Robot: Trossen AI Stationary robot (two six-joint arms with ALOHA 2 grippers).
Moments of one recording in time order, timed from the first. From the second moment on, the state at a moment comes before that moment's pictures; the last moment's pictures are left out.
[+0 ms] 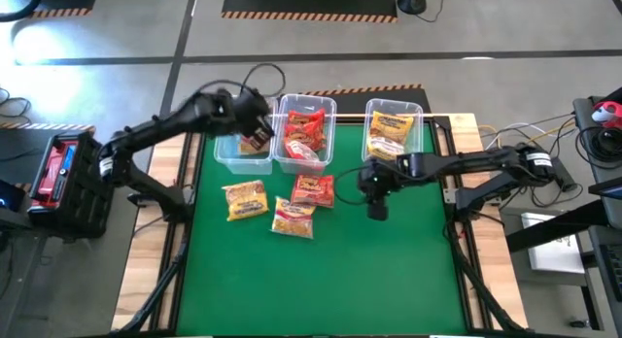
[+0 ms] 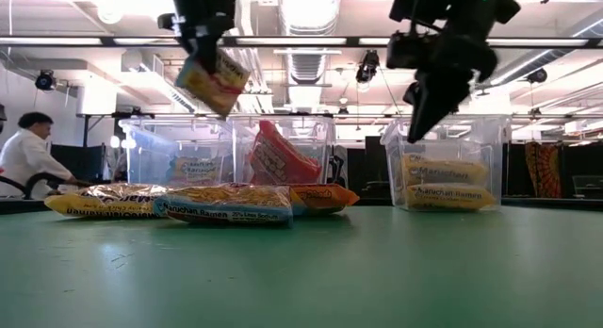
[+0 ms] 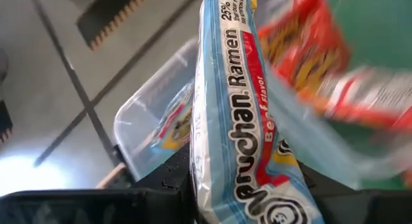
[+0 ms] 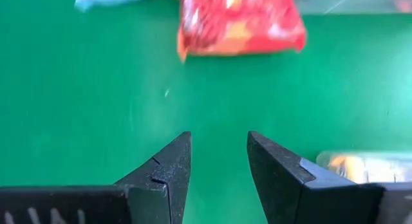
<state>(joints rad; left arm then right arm) 0.38 1.45 1.59 -1.23 -0.58 -0.28 -0.09 1.36 0.93 -0.62 -0.02 -0.01</state>
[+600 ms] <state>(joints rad) 0.68 1.46 1.35 -1.21 -0.04 0.24 -0.13 1.48 0.94 -0.45 0.09 0.07</state>
